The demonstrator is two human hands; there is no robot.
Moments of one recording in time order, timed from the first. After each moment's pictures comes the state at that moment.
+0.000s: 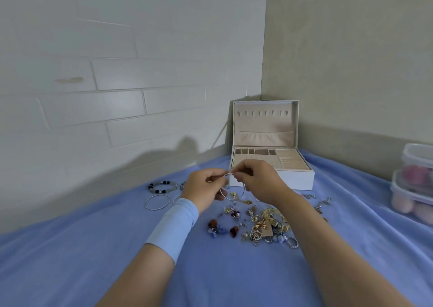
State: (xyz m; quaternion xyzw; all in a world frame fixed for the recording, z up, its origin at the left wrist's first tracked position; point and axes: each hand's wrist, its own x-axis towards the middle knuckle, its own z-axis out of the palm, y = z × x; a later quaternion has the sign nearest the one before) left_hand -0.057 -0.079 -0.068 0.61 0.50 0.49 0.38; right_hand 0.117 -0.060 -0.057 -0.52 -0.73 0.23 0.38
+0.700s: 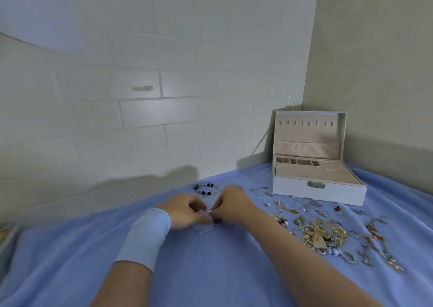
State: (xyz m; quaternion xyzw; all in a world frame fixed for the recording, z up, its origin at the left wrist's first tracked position) left_hand -0.216 -0.116 -0.065 0.69 0.67 0.13 0.24; right_hand -0.050 -0.070 -0.077 -0.55 -0.78 0.25 0.18
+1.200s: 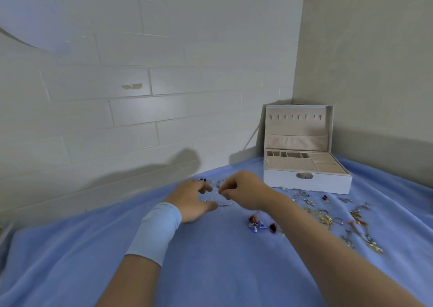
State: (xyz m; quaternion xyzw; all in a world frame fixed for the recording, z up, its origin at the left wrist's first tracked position) left_hand -0.185 -0.118 -0.063 0.71 0.65 0.20 0.17; right_hand 0.002 -0.084 -0.049 -0.50 -0.79 0.25 0.23
